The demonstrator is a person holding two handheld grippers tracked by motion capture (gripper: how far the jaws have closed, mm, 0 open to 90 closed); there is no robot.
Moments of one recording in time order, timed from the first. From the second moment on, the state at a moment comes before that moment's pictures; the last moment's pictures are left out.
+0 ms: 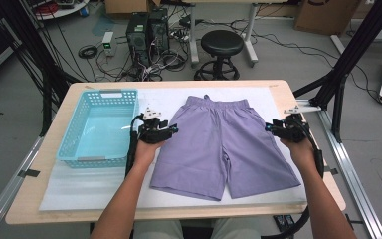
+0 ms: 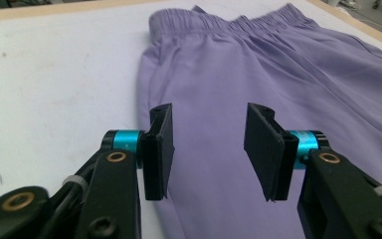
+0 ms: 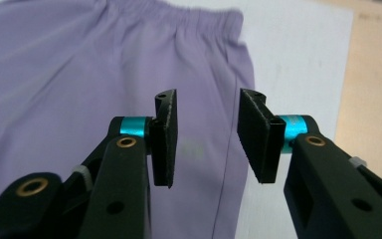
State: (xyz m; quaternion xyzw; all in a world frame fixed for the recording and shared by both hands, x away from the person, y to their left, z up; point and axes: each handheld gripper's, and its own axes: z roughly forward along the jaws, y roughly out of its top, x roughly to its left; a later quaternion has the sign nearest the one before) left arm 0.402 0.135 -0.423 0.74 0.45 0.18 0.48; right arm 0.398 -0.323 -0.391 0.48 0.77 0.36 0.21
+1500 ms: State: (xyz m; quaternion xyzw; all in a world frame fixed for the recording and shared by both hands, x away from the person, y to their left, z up) left arm 0.291 0.166 -0.435 0.75 0.42 0.16 0.48; right arm 0.242 -0.217 -0.445 0.31 0.87 0.38 0.13
